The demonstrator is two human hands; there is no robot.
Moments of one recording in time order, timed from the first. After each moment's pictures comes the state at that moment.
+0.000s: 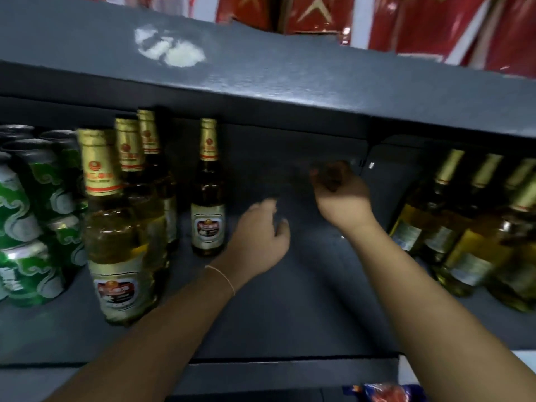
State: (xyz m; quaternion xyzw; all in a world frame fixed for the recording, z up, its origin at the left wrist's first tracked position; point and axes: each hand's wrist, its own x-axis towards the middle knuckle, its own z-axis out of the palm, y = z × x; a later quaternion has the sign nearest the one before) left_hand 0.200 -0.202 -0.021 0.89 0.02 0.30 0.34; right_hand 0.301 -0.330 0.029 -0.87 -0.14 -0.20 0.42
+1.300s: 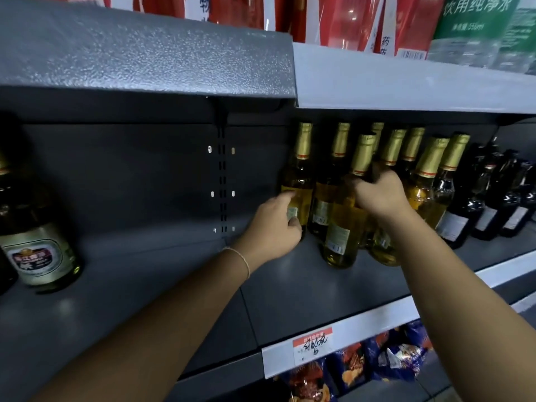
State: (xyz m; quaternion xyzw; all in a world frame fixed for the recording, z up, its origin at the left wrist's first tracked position) left_hand 0.298 -0.441 -0.005 0.90 -0.13 0.14 0.39; right_hand 0.352 -0.640 0.031 -0.86 0.02 -0.20 0.47
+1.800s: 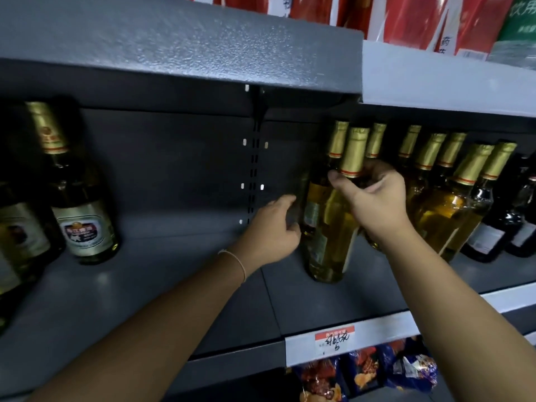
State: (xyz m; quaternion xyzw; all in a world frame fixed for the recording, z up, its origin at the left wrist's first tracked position) left_hand 0.279 -0.394 -0.022 0.90 -0.11 0.14 0.40; right_hand 0.313 -0.568 0.027 -0.77 -0.12 -0.27 0.57
